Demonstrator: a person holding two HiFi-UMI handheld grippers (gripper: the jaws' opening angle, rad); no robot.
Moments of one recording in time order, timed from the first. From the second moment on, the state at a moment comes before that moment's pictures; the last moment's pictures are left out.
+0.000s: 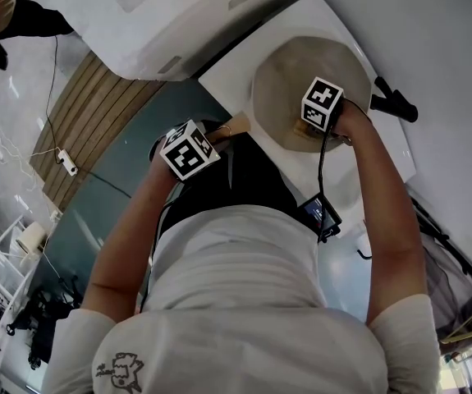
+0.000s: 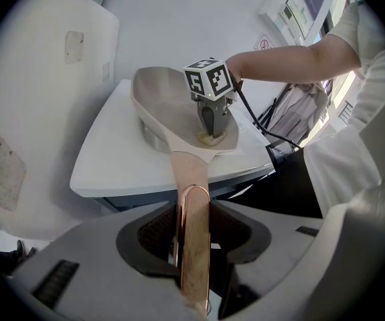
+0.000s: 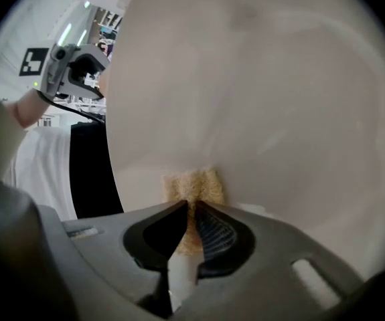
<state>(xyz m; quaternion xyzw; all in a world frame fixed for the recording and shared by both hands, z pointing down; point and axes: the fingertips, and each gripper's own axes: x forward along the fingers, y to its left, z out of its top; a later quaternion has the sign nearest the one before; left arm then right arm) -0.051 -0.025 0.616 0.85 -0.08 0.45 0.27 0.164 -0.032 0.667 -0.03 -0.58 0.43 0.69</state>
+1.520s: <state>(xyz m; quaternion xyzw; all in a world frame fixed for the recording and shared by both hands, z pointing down) -0.053 -0.027 0.615 0.85 -0.08 0.45 0.28 0.083 -0.190 0.657 0.14 -0.75 -0.06 0.65</state>
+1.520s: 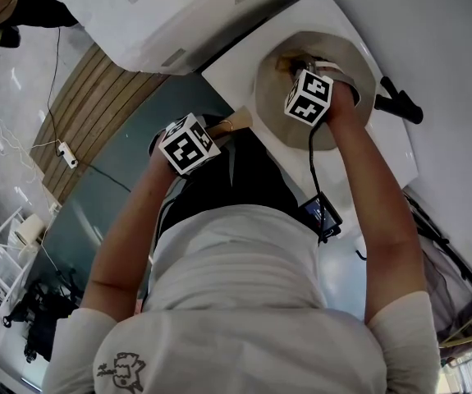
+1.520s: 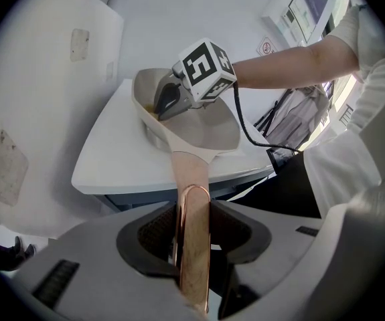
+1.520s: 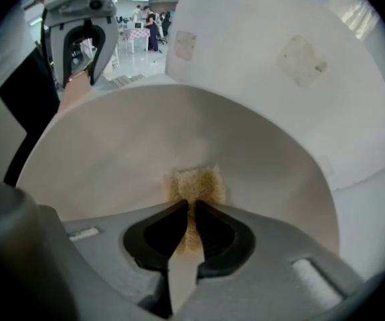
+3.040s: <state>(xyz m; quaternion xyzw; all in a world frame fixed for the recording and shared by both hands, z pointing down) -0.046 -0.020 0.613 0.84 -0.06 0.44 0.30 0.221 -0.153 0.663 0.16 -0.61 -0.03 0.77</state>
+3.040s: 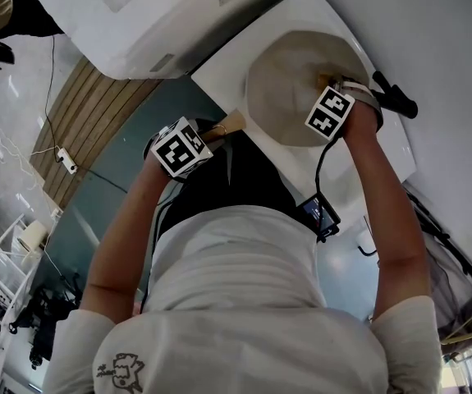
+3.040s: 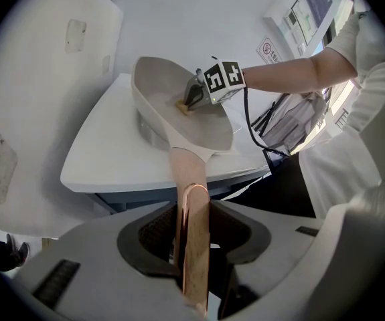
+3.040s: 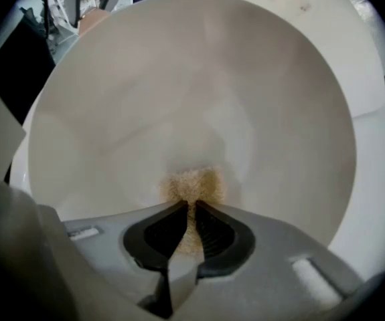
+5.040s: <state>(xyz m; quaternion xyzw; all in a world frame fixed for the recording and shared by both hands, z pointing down) -0.047 -0.019 0.616 0.84 -0.04 0.44 0.32 0.201 -0.151 0.667 0.18 -0.63 -0.02 0.76</state>
